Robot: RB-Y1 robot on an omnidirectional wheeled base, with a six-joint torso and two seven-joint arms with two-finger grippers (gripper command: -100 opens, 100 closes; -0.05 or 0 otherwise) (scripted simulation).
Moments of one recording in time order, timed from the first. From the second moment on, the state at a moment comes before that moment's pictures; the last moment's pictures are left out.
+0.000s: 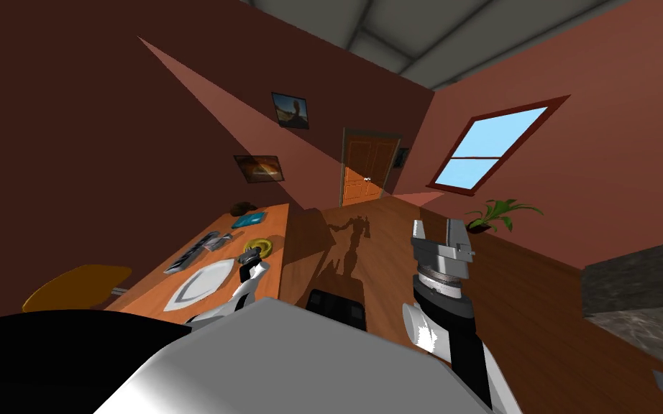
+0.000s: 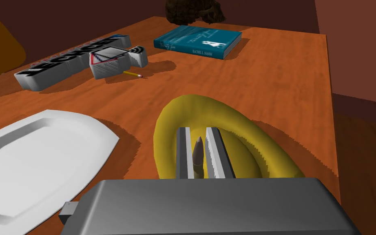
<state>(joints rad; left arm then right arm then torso) -0.10 0.29 0.67 -0.69 0.76 -0.58 1.07 0.50 -0.04 0.05 -2.33 0.12 -0.57 -0.12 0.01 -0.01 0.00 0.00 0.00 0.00</state>
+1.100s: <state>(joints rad) -0.07 0.32 0.69 -0.62 0.72 -0.64 1.19 0.50 -0.04 0.05 -2.33 0.12 -0.57 -0.12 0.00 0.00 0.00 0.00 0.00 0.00</state>
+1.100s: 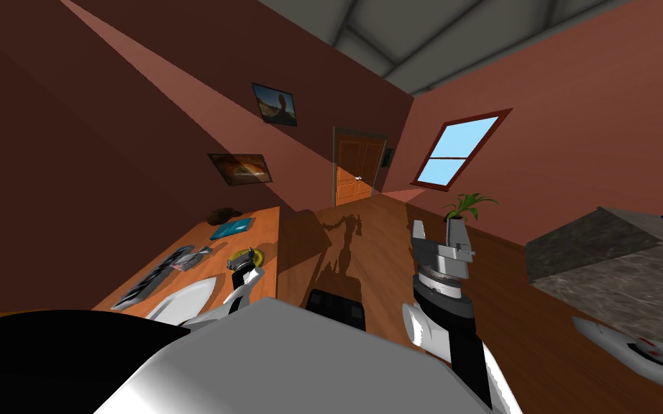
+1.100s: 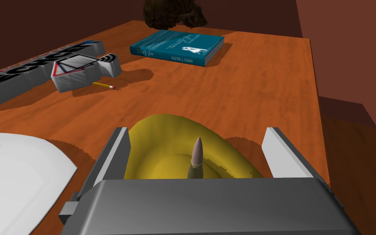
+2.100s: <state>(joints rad) -0.17 0.27 0.65 -0.62 0.71 -0.62 1.10 0.50 -0.04 0.05 -2.33 0.12 -0.57 -0.12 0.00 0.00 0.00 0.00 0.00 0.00</state>
